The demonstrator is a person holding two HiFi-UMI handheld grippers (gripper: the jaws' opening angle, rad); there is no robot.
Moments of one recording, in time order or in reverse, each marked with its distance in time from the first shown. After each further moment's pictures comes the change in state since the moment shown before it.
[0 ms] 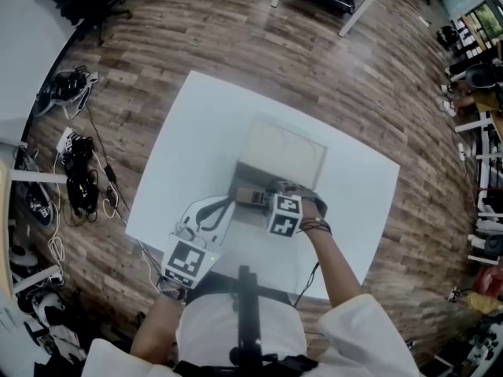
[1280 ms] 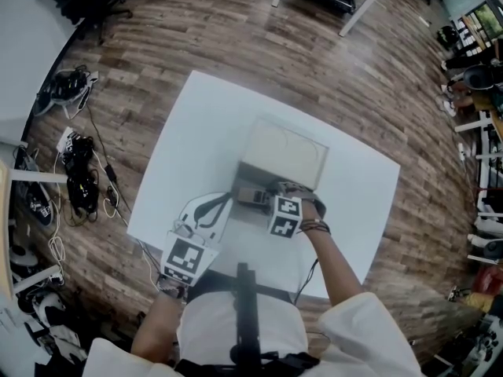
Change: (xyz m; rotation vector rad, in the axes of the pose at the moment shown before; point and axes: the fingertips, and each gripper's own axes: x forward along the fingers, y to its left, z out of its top) left arm -0.007 0.014 -0.002 -0.002 0.010 0.018; right arm 0.010 0.000 0.005 -0.001 -0.014 -0.042
